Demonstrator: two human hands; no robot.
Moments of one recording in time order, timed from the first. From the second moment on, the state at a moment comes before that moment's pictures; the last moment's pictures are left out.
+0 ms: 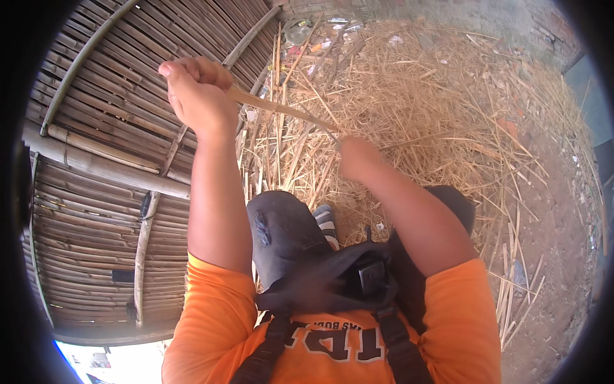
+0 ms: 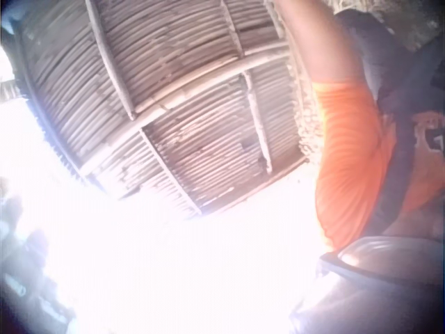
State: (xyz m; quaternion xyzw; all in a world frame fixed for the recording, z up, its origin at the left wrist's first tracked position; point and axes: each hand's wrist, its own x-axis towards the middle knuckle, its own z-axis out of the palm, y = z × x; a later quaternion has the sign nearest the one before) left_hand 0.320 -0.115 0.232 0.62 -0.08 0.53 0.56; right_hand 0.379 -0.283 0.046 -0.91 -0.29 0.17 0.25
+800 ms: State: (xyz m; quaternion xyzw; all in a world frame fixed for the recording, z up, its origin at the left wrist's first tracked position) left_hand 0.310 -0.102 0.233 0.57 0.00 0.58 0.58; right_hand 0.327 -0.262 0.071 -0.80 -0.38 0.06 0.46
